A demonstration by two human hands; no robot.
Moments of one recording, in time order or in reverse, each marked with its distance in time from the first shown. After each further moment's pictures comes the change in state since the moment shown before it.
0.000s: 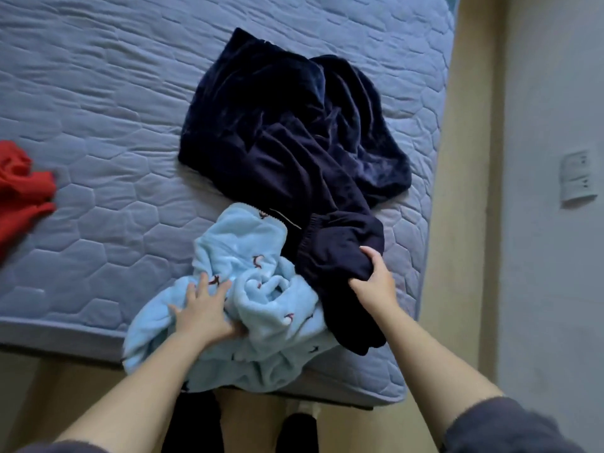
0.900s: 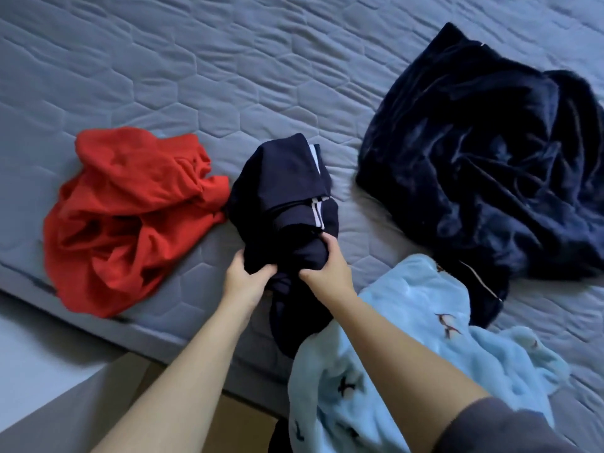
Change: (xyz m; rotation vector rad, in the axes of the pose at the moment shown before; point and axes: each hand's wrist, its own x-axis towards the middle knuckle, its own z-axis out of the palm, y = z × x) left_hand 0.123 -0.233 -0.102 -1.400 0.441 -0.189; right_hand -0.003 -0.221 0.382 -0.036 -0.368 -0.109
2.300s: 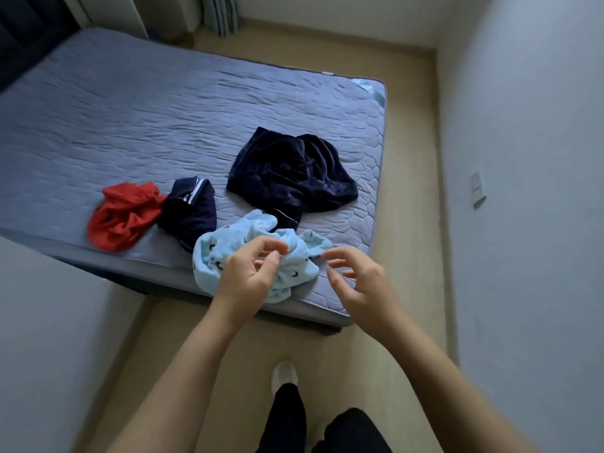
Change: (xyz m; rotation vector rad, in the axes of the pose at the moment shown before) left_hand -0.744 0.065 0.056 0.203 -0.359 0.865; right_hand -0.672 0.140 -0.407 -0.062 0.277 -0.644
